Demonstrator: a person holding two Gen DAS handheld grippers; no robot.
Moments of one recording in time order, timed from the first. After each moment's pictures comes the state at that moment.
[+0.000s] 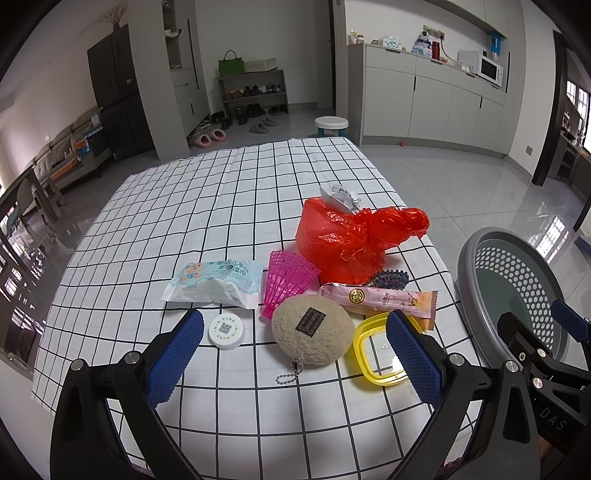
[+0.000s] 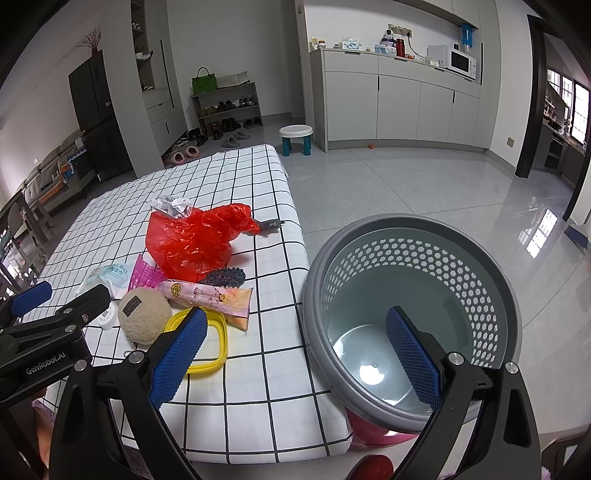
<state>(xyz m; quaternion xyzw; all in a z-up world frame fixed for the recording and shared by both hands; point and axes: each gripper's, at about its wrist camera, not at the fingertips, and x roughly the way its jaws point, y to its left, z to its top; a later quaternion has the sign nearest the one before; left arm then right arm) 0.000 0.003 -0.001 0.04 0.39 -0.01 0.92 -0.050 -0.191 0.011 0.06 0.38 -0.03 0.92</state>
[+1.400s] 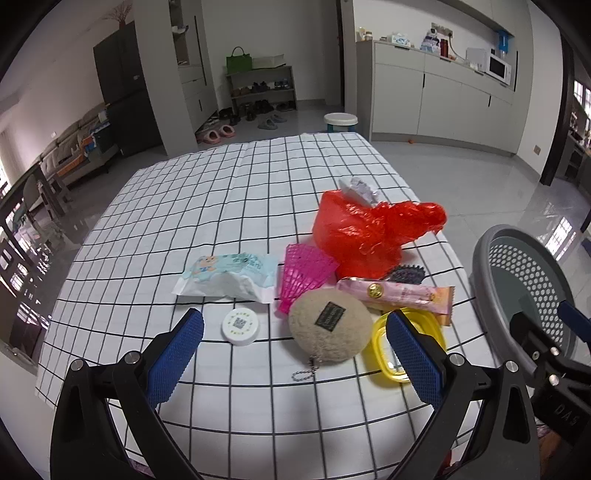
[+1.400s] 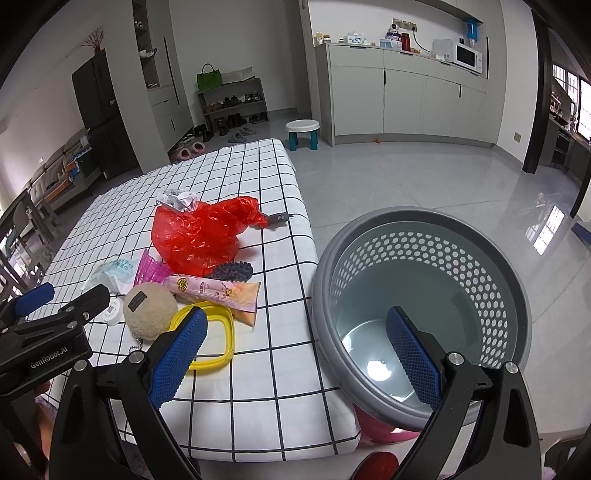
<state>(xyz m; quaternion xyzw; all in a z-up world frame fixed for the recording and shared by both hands) 0.001 0.015 -0.007 0.04 0.40 0.01 0.92 -0.049 -0.189 0.006 0.07 0.39 -0.01 0.92</state>
